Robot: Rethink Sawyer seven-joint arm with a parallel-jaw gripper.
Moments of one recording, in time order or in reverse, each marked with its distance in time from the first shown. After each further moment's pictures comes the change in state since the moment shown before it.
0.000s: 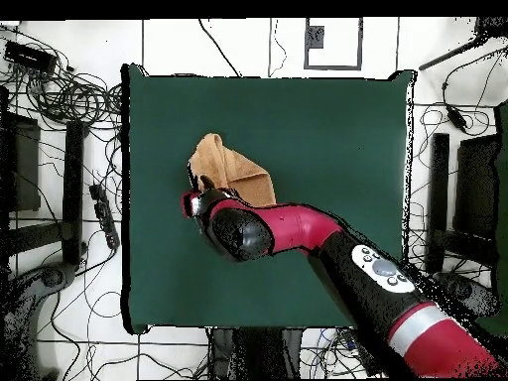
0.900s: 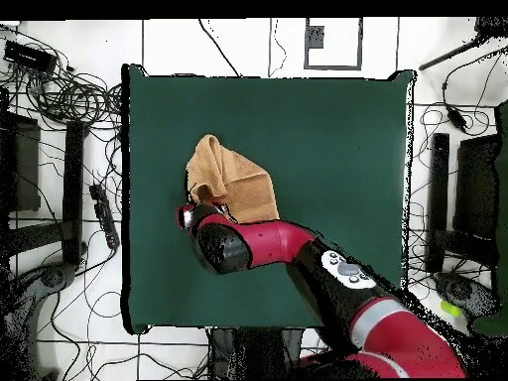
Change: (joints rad) arm 0.159 0.048 -0.180 0.004 0.030 -0.133 0.000
